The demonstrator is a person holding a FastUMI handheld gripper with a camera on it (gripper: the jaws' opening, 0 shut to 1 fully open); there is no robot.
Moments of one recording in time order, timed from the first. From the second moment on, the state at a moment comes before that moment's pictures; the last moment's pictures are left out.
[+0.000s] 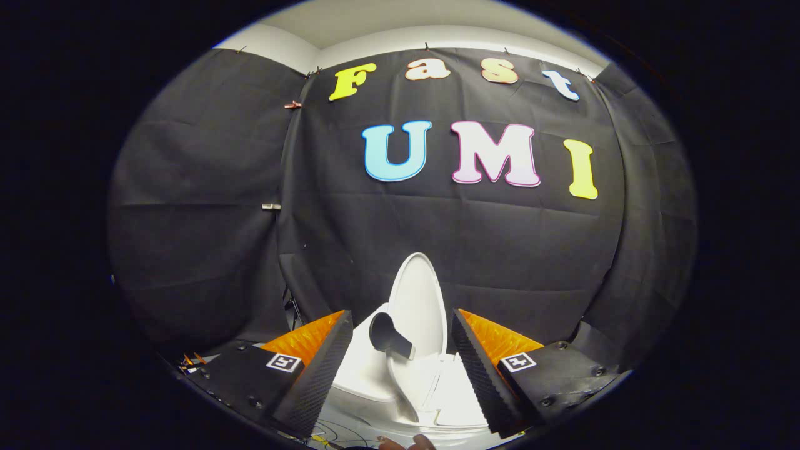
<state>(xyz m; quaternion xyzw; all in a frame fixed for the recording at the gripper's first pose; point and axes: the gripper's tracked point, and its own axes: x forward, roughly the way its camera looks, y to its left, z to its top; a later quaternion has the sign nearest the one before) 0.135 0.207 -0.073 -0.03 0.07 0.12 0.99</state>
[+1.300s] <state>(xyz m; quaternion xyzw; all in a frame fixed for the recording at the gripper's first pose) -0.013 0.027 0.062 0.01 -0.04 0.04 1.00</state>
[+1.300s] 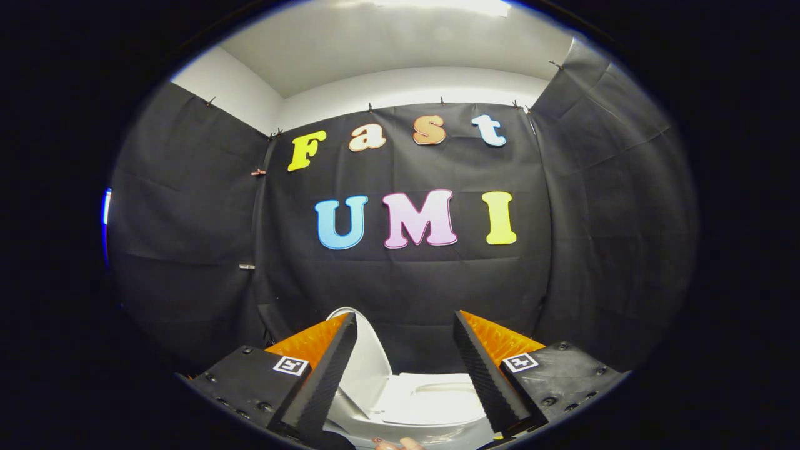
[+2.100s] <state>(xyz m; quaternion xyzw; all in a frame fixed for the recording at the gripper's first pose) -0.019 0.027 0.064 0.00 -0.04 0.03 1.00</state>
